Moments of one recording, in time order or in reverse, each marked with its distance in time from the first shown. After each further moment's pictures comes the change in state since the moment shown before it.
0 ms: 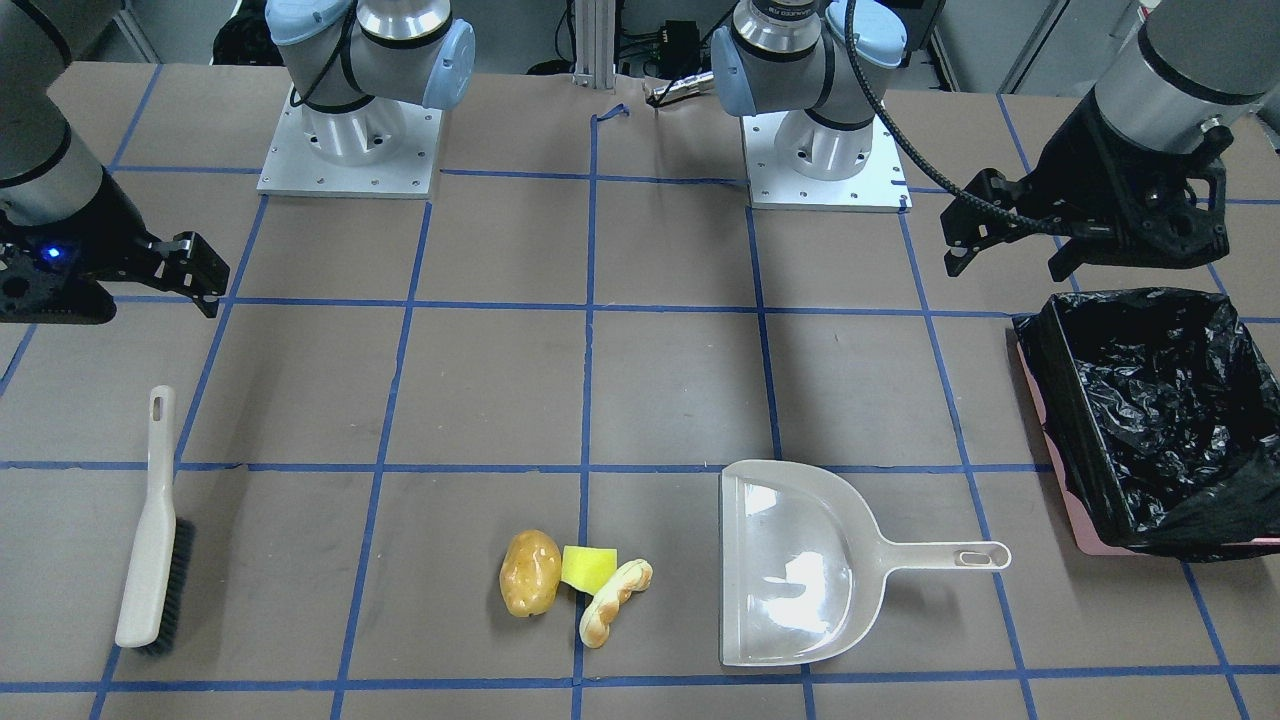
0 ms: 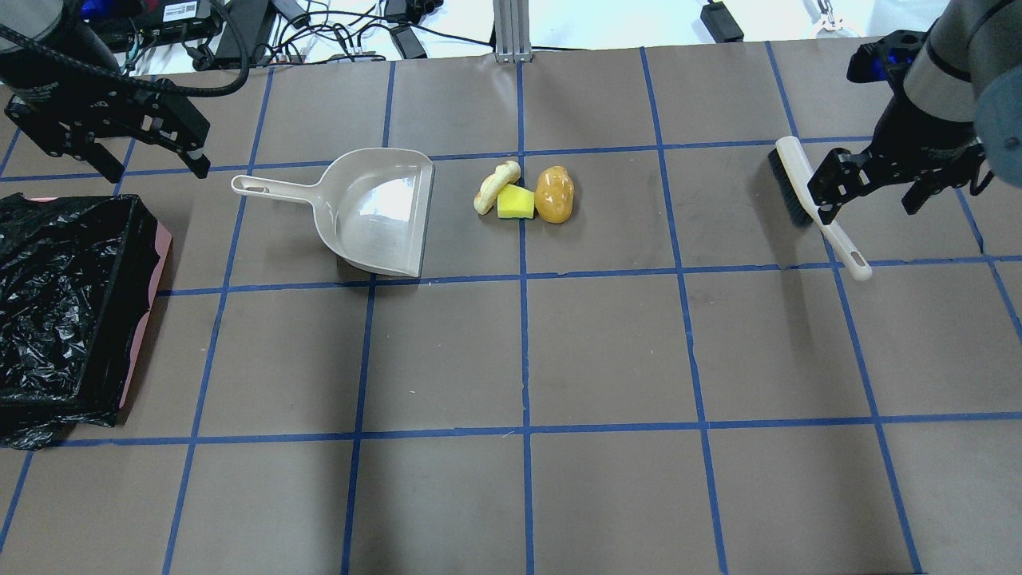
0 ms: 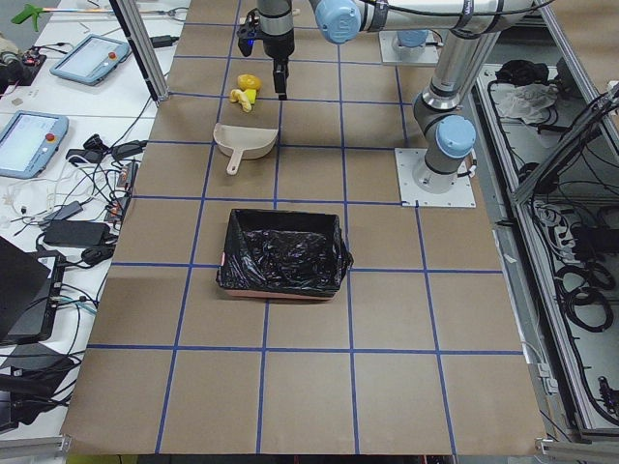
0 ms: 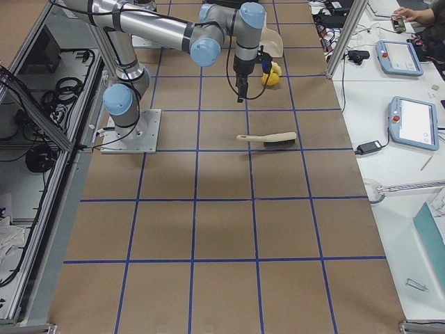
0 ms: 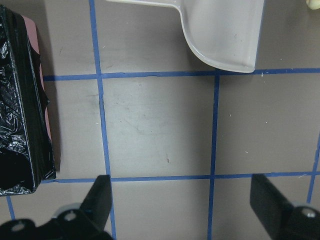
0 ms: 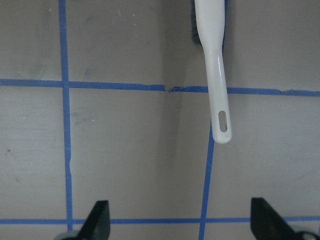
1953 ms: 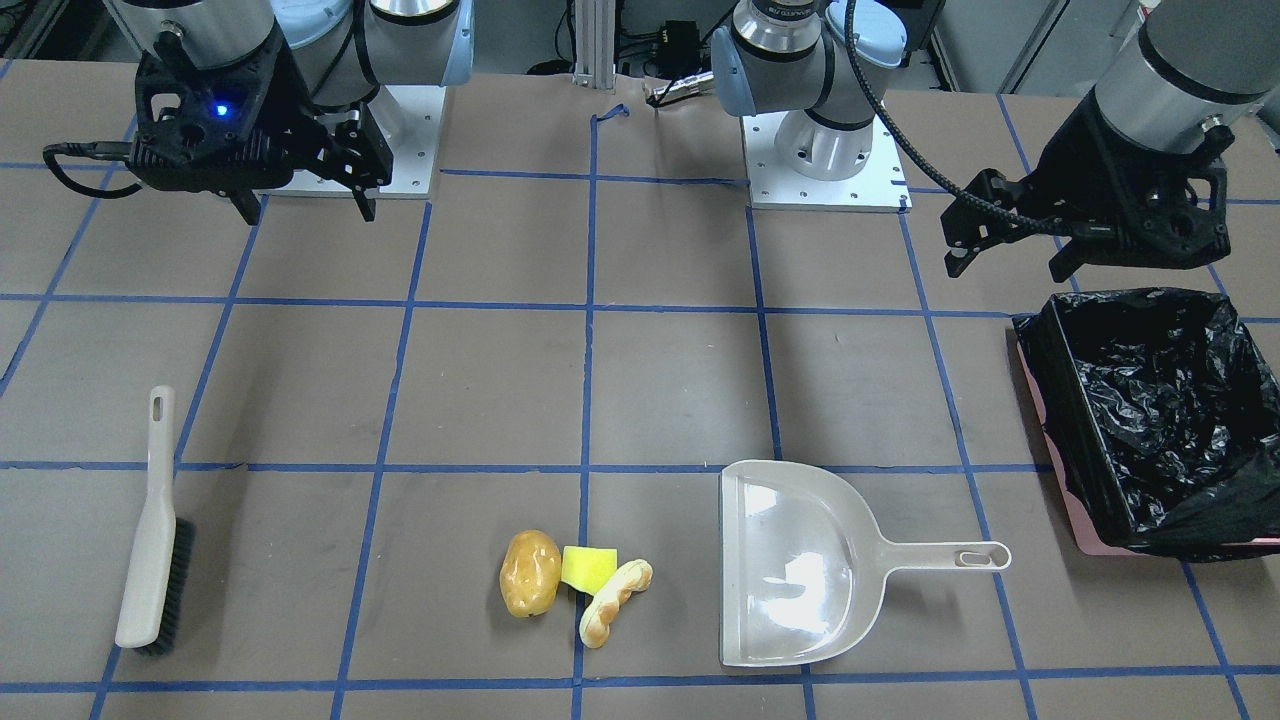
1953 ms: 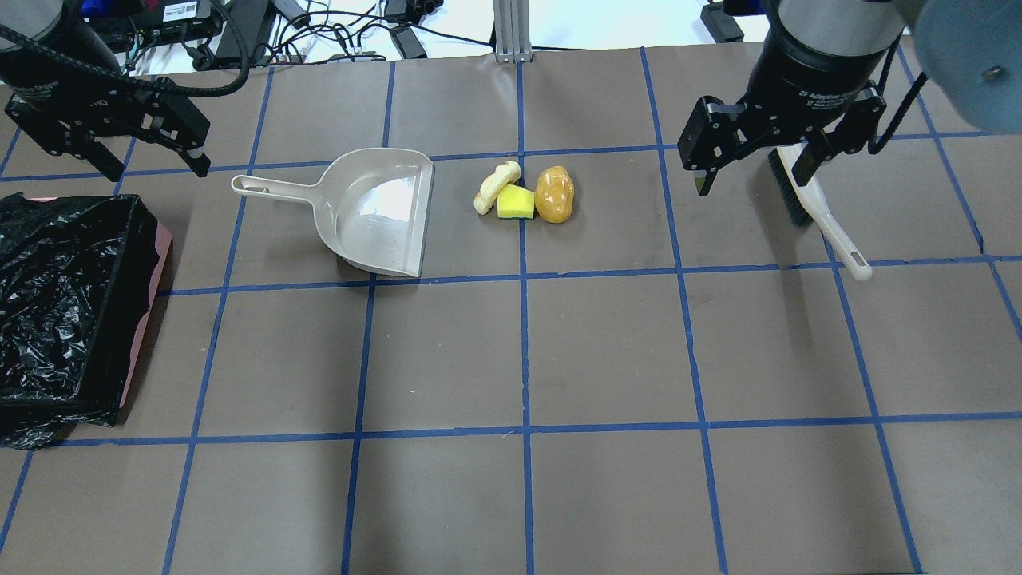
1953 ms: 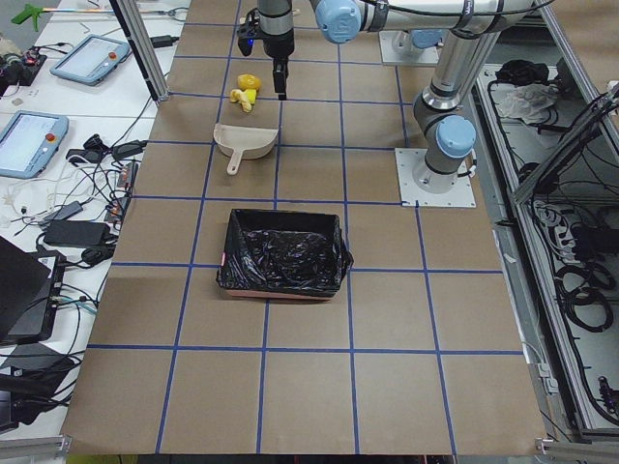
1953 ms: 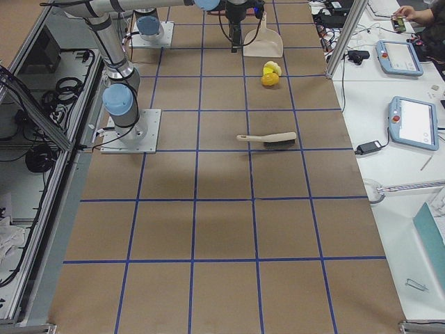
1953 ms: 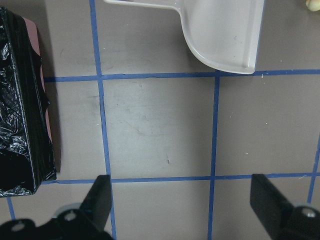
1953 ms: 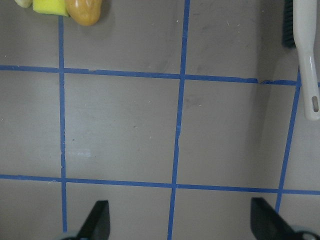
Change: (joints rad) left arm -0.001 0.000 0.001 0.003 0.000 0.000; right arm 0.308 -0.053 -0.247 0.306 0.094 0.315
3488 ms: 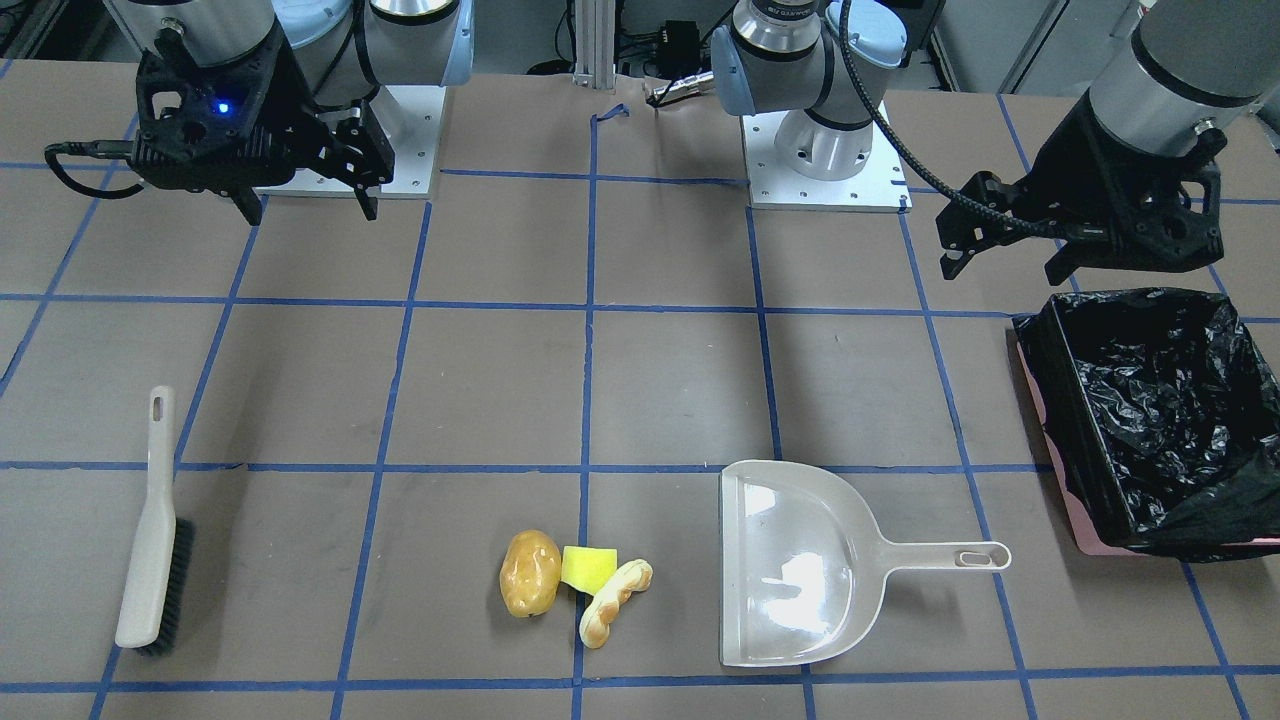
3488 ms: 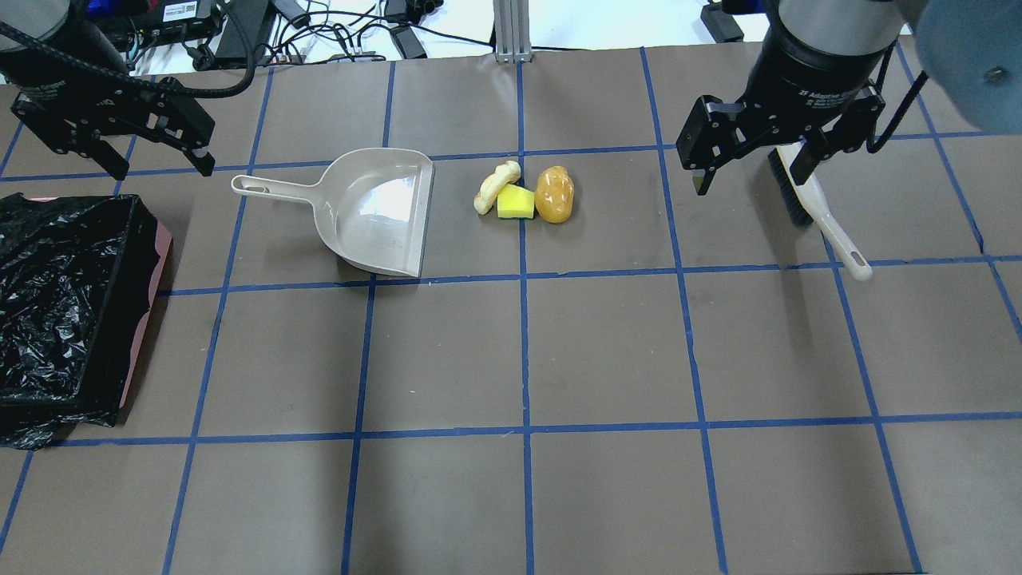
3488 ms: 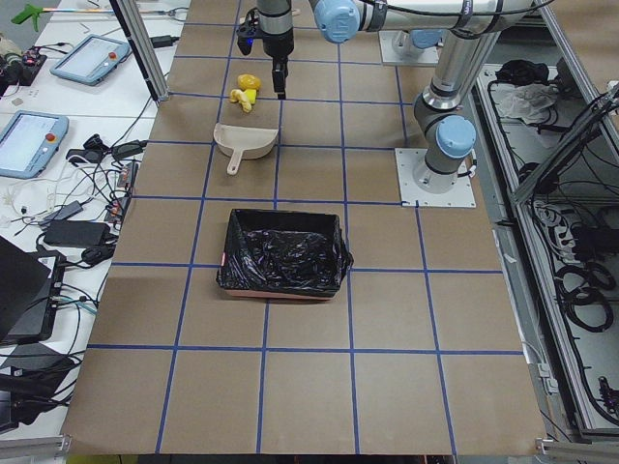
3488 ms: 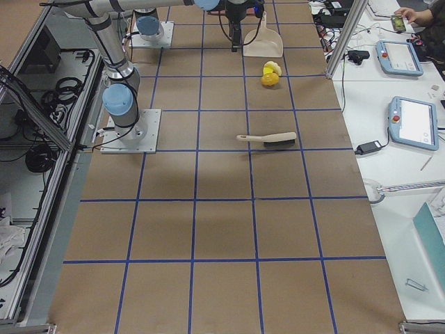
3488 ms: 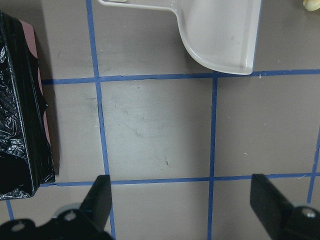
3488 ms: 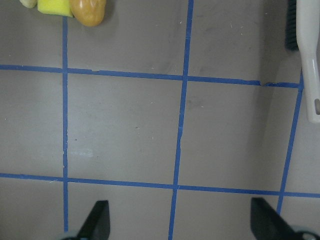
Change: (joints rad) left arm -0.007 -0.003 0.000 0.006 -0.001 0.001; right arm 0.000 -0.002 0.000 -0.003 0.008 -0.011
